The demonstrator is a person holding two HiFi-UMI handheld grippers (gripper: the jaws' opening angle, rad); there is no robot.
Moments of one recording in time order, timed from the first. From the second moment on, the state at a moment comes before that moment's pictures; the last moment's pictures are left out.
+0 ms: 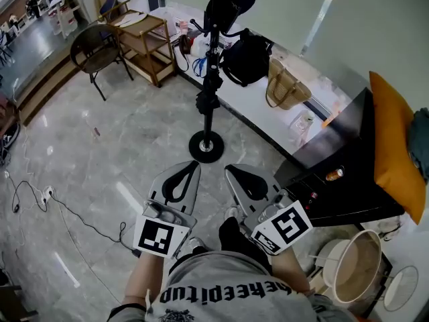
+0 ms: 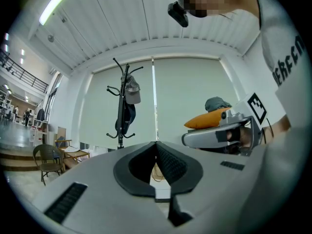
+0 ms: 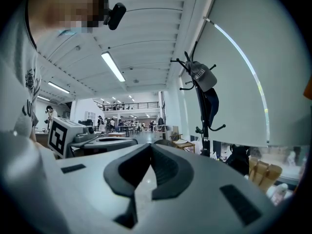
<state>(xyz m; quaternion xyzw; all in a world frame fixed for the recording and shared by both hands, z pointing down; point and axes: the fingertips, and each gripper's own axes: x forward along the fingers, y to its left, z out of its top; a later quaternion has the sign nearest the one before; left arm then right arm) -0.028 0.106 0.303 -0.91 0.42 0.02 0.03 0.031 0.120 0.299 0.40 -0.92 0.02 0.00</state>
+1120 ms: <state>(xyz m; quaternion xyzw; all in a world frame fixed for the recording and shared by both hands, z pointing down) 0.059 -0.011 0.295 -0.88 0.47 0.04 0.02 0.114 0.000 0.302 0.34 -0.94 0.02 0.00</state>
